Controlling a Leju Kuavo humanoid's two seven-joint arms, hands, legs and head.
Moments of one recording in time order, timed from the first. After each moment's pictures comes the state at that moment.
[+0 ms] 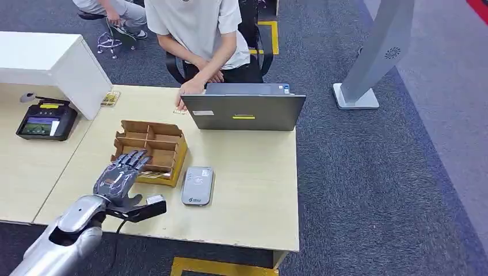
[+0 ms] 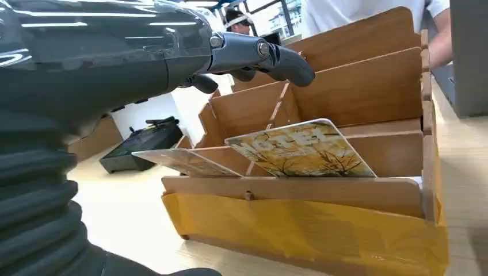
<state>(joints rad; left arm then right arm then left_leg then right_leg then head) -0.17 0.48 -0.35 -1.33 -1.09 0.00 0.02 -0.08 0.16 -0.97 -0.19 1.37 -0.22 0.13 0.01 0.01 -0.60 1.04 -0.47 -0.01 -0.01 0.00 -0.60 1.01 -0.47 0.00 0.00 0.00</state>
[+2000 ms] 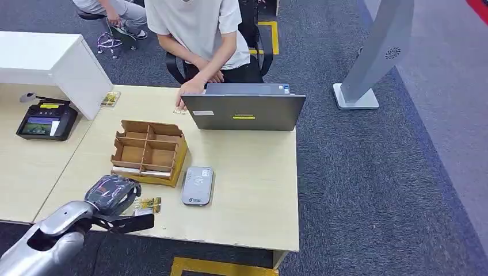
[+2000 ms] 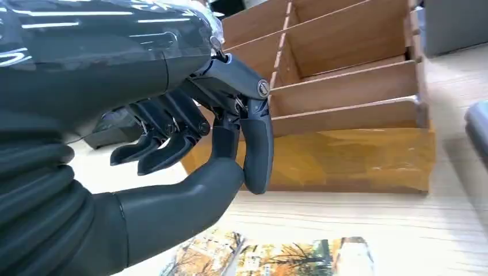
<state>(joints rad) -0.14 0.64 -0.43 -1.42 -0.89 -0.12 -0.01 -0.08 0.16 -0.97 -0.19 1.37 -0.22 0.13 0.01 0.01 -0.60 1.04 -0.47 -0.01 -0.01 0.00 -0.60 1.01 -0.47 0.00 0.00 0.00</state>
